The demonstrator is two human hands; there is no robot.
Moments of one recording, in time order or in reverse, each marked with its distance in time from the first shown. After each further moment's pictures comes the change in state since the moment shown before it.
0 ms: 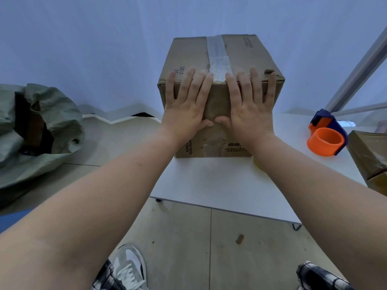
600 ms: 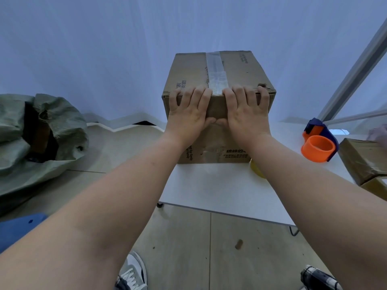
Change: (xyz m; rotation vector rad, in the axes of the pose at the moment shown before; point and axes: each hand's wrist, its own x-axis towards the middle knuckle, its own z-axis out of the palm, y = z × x) left_hand 0.009 0.004 -0.008 -0.112 -0.049 -0.084; right_hand 0.010 0.001 -0.014 -0.046 -0.049 -0.031
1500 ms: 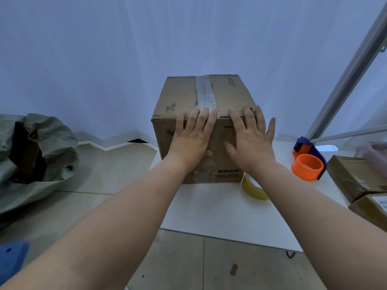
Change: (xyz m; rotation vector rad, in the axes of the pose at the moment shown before) left_hand 0.010 0.028 -0.010 0.137 -0.189 0.063; right_hand -0.015 0.024 -0.025 0.251 -0.249 0.209
